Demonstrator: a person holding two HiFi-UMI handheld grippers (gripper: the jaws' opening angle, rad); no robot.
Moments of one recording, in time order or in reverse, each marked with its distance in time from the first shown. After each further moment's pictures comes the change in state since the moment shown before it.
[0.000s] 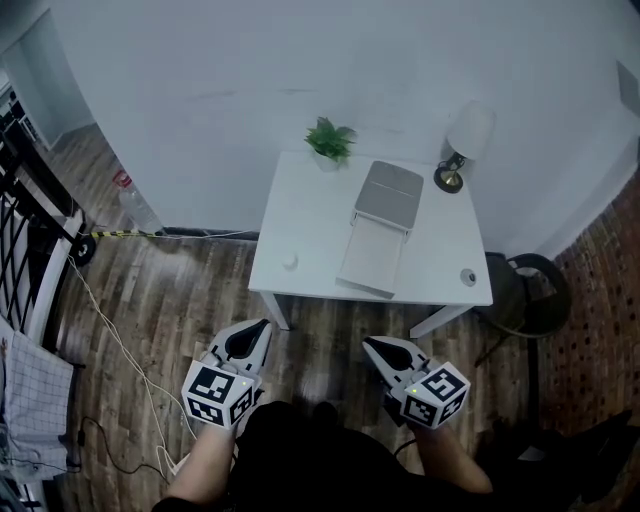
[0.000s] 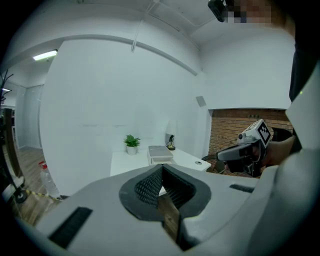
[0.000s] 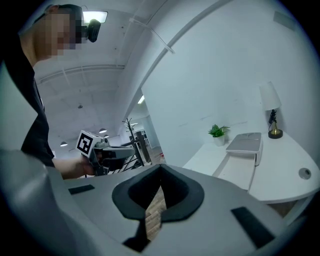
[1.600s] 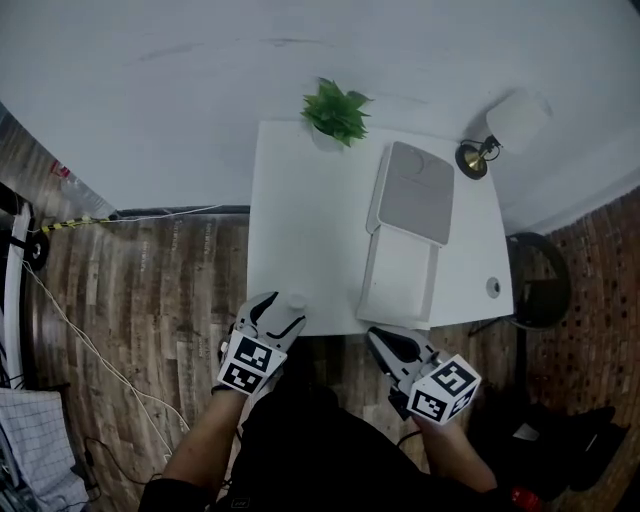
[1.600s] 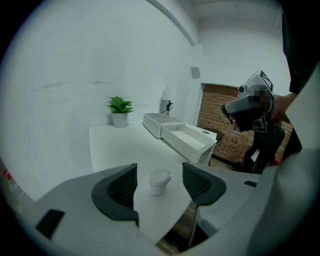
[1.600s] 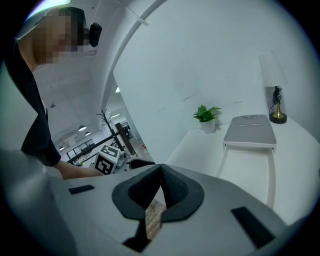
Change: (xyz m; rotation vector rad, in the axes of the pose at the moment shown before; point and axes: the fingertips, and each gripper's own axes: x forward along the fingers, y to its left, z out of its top) left arm 0.236 0.155 -0.110 0.080 0.287 -0.286; right arm 0.194 -0.127 0.008 0.128 0.160 -0.158
